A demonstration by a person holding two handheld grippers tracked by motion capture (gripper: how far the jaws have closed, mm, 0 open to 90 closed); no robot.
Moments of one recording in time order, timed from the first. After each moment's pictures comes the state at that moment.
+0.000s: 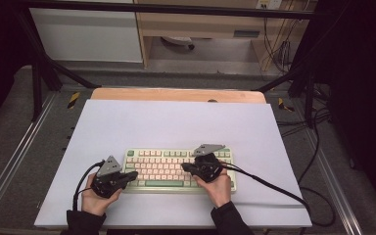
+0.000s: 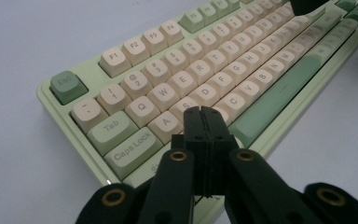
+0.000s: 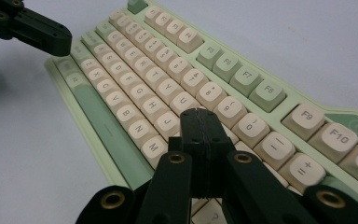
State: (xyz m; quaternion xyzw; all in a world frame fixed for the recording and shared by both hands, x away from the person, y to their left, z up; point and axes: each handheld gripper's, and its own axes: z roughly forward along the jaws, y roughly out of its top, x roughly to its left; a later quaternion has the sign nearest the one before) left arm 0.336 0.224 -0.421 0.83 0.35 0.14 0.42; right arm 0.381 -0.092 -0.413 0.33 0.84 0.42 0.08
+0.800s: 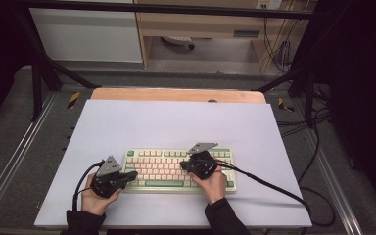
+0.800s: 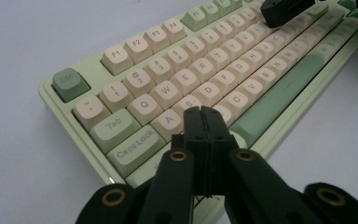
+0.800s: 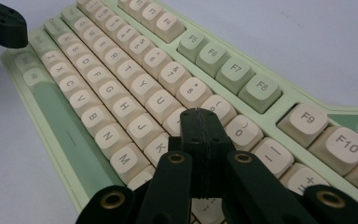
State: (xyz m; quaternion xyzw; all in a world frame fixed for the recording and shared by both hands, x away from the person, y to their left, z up) left arm 0.337 0.224 -0.423 0.83 0.35 0.14 0.42; right arm 0.395 -0.083 -0.428 0.35 0.84 0.40 0.09
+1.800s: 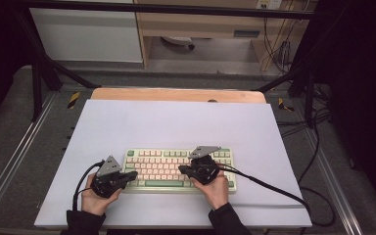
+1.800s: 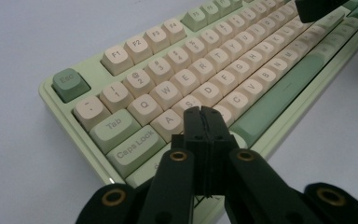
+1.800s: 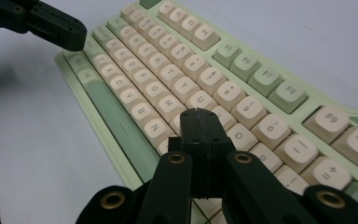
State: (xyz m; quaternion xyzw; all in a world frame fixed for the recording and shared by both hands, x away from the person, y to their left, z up) left arm 0.336 0.224 -0.422 0.83 0.35 0.14 0.42; right arm 0.373 -0.084 -0.412 0.32 0.85 0.42 0.07
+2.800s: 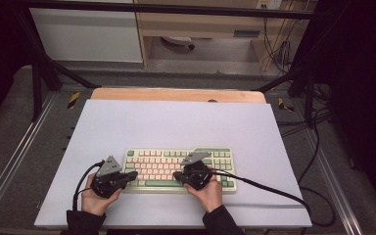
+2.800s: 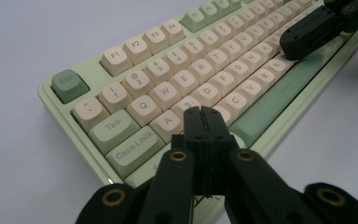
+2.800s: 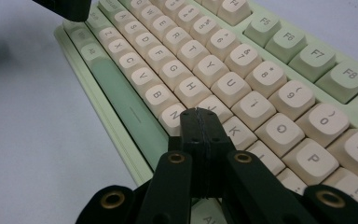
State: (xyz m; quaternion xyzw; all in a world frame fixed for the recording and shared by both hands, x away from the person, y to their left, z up) left arm 0.336 0.224 -0.422 0.83 0.35 0.14 0.42; right arm 0.368 -0.067 -0.431 0.31 0.86 0.40 0.07
